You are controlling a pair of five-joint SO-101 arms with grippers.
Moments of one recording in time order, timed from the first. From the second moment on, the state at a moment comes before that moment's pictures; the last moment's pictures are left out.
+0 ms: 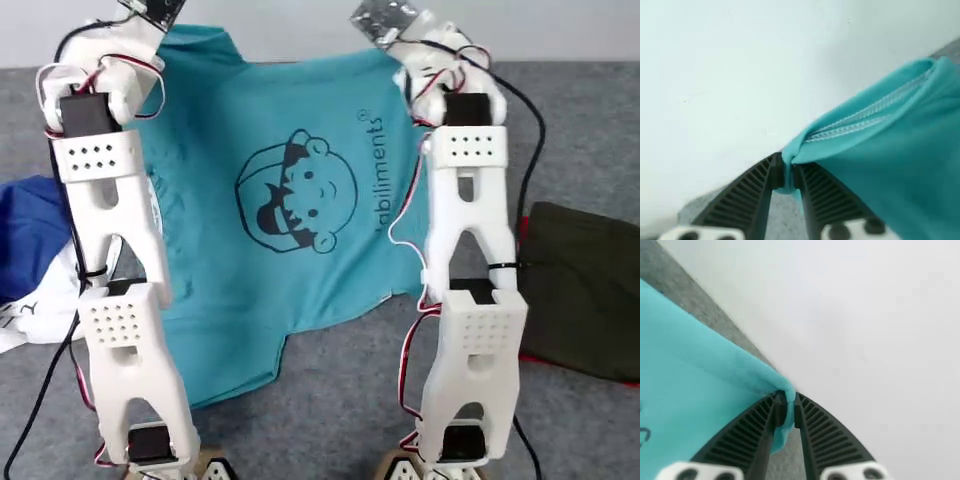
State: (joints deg) left arm -10.9 46.1 -77.3 72.7 -31.8; right arm -5.7 38.3 -53.1 46.3 48.4
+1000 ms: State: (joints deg) left arm -12.3 13.8 -26.2 99.4 -44.4; right arm -3.7 37.4 -52.2 98.9 48.2
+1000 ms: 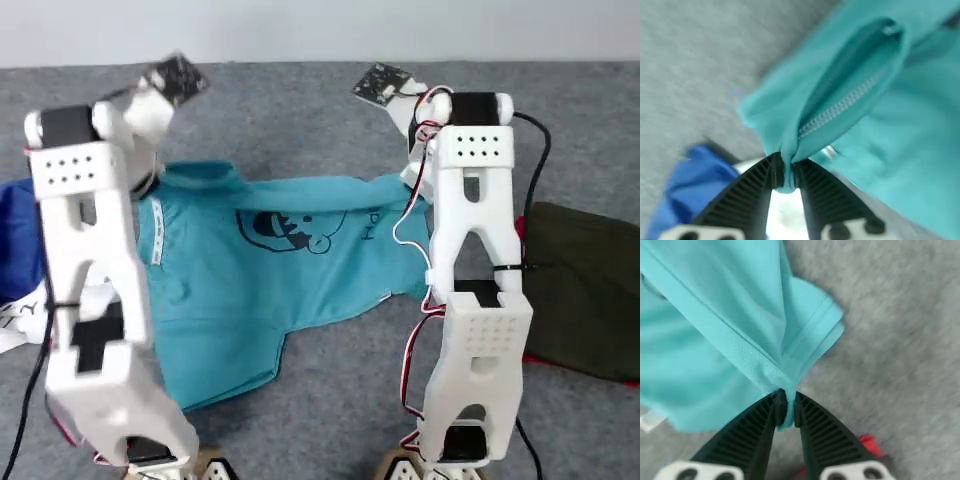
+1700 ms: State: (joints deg) left arm -11.7 -19.9 22.0 99.1 -45.2; right arm -1.1 20.0 -23.6 100.5 51.3
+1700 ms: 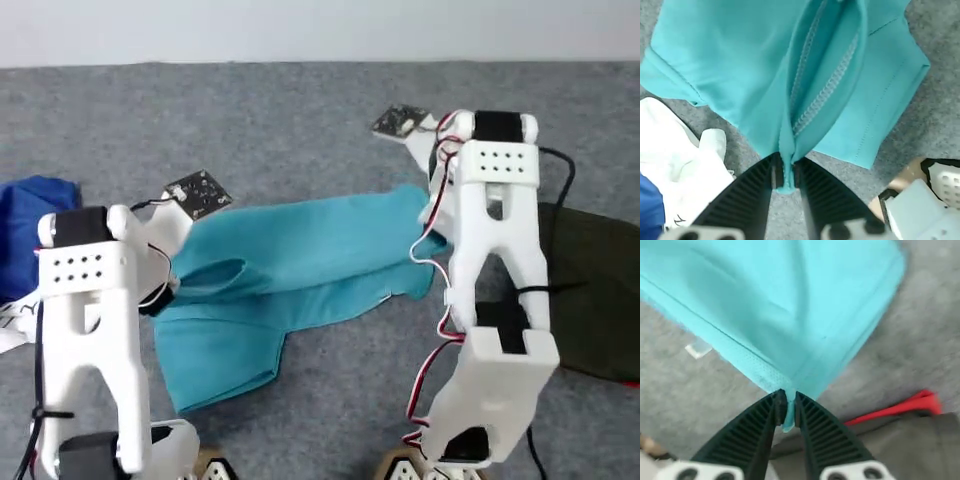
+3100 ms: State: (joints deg) left arm -25.1 -46.5 22.7 99.4 -39.5; right arm -22.2 12.9 -17.8 99.8 36.5
